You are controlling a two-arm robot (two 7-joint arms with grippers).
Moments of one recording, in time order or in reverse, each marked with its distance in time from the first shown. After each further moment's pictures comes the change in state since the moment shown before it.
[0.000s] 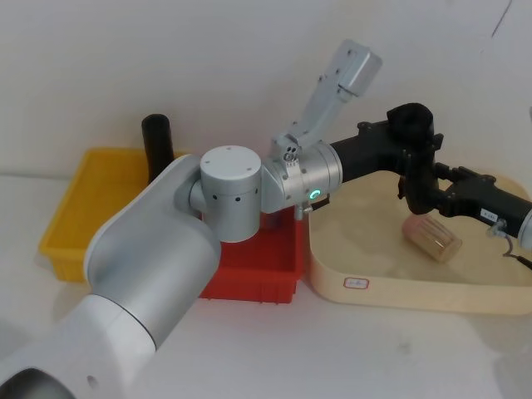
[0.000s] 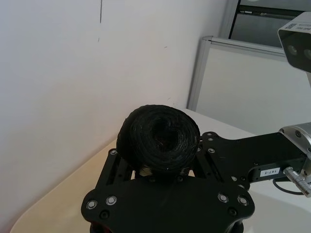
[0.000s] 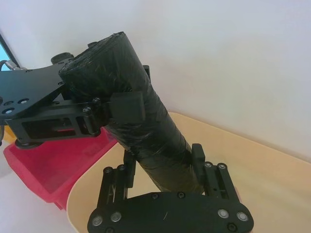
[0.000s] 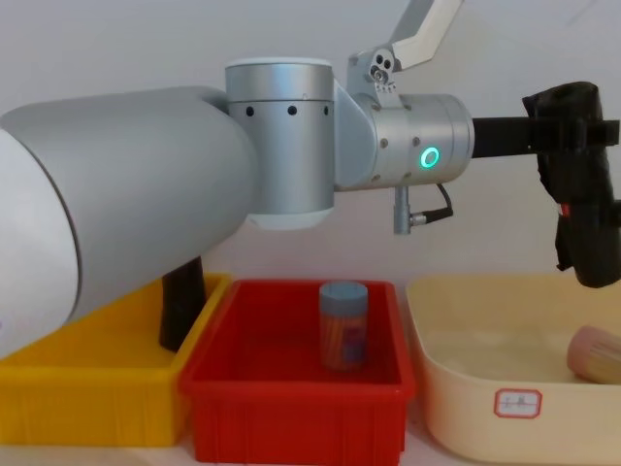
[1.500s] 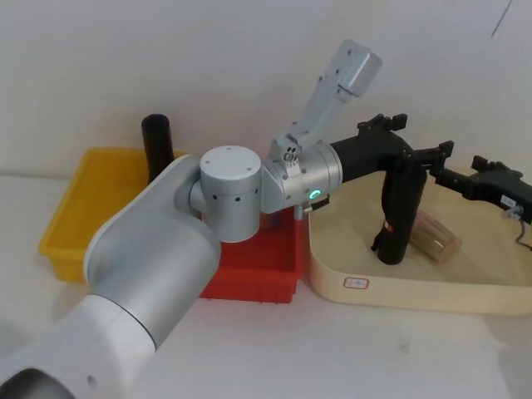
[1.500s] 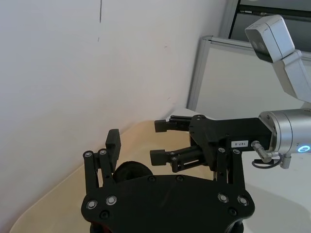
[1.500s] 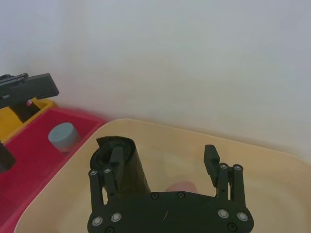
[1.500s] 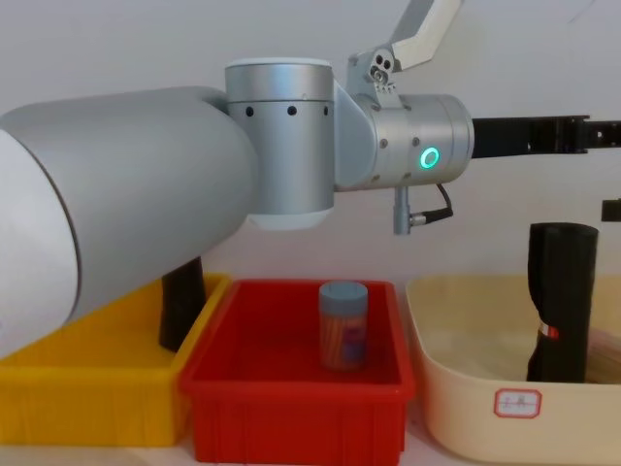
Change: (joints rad) left arm 0.000 0.000 0.000 0.000 0.000 0.000 0.000; right arm 0.047 -0.044 0.039 0.115 0.038 0.018 -0.109
